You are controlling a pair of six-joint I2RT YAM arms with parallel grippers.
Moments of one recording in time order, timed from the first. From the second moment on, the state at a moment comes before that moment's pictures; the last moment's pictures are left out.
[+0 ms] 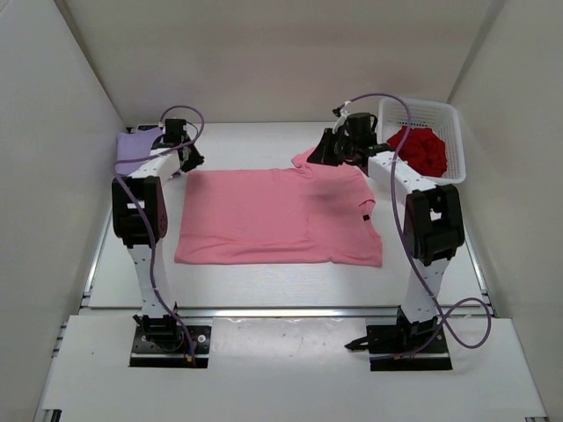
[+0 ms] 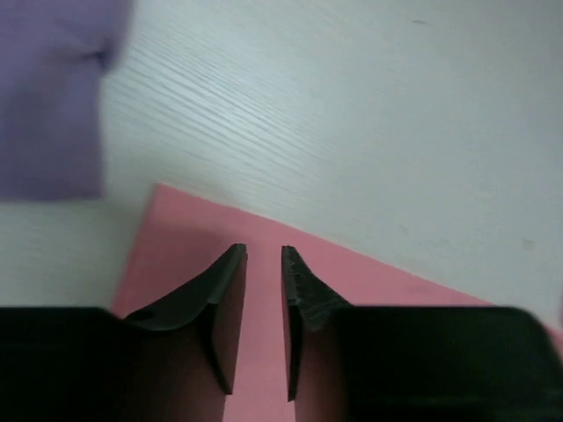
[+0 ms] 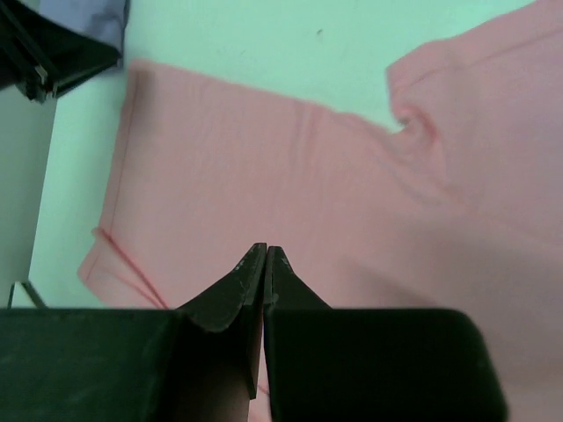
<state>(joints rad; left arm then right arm) -0.02 2.10 1.60 -0.29 -0.04 -0.53 0.29 1.91 1.48 -0.15 -0.51 0.43</state>
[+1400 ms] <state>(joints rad) -0.02 2.42 2.03 -0.63 -0.22 -0.36 0.15 2.60 2.47 -0.61 -0.25 0.16</state>
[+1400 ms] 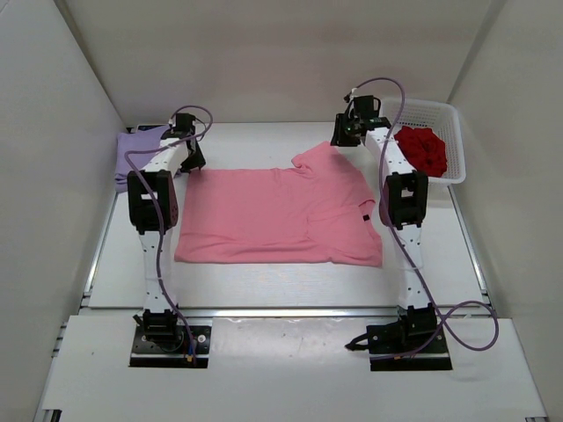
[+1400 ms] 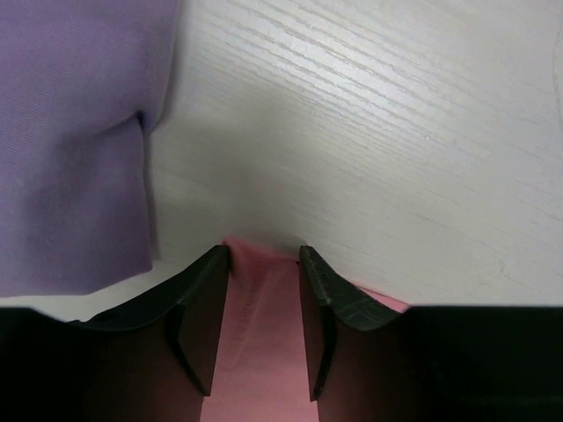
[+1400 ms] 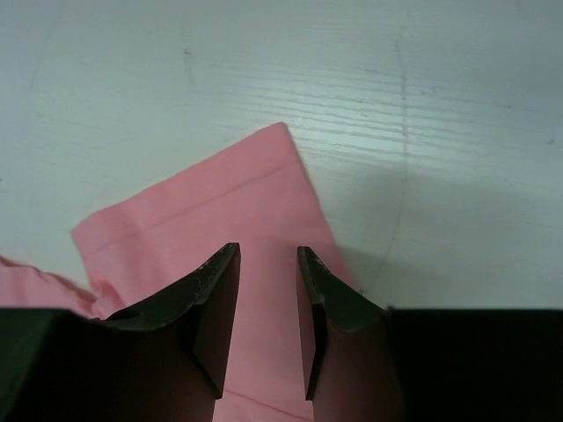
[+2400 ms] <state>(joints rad) 0.04 2.42 2.04 -0.65 -0.20 -0.37 0.10 2.70 2.48 -0.46 -0.38 0.24</state>
